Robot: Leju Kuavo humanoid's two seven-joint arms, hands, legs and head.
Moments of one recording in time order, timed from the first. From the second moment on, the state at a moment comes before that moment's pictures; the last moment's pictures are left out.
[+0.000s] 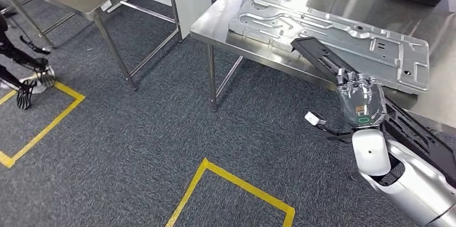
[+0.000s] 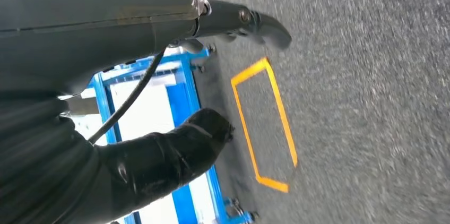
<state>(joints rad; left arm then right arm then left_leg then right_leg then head) -0.04 -0.15 0.80 -0.19 -1.44 -0.17 0.26 -0.78 -0.69 1.14 -1.45 1.50 -0.20 0.58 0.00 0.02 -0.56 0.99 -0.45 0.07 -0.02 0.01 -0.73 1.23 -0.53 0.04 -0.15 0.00</state>
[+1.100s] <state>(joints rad) -0.03 -0.14 0.77 -0.19 -1.44 -0.19 0.26 -0.86 -0.62 1.21 -1.26 1.50 -0.13 0.40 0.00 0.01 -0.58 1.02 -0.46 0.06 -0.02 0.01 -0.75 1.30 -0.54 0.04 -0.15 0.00</state>
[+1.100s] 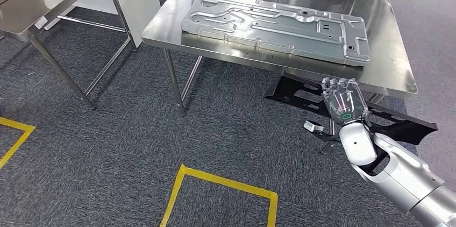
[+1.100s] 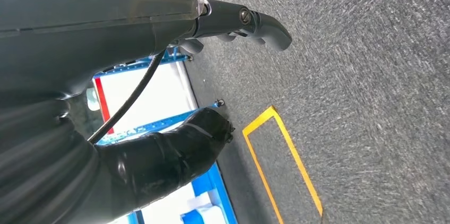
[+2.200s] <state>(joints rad) -0.02 -0.15 0.77 -0.19 -1.44 -0.17 0.28 -1.05 -0.53 1.30 -1.39 1.50 -0.15 0.56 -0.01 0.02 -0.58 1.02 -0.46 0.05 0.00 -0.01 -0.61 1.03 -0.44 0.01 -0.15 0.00</state>
